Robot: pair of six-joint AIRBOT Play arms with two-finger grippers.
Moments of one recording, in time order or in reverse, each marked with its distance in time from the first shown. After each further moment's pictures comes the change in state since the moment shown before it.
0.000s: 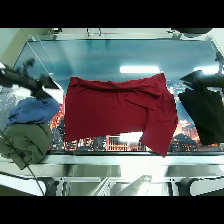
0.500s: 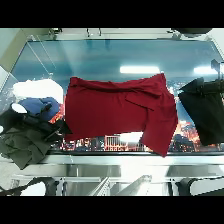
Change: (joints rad) left arm -0.036 0.319 -0.794 0.029 0.294 0.079; right arm -0.026 0.001 -0.019 -0.048 0.186 0.008
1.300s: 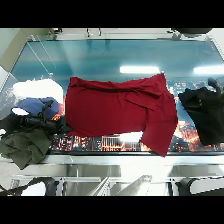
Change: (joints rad) left arm -0.002 -0.007 -0.008 -0.172 0.097 0.209; right arm -0.085 0.000 -0.169 -0.158 0.061 0.051
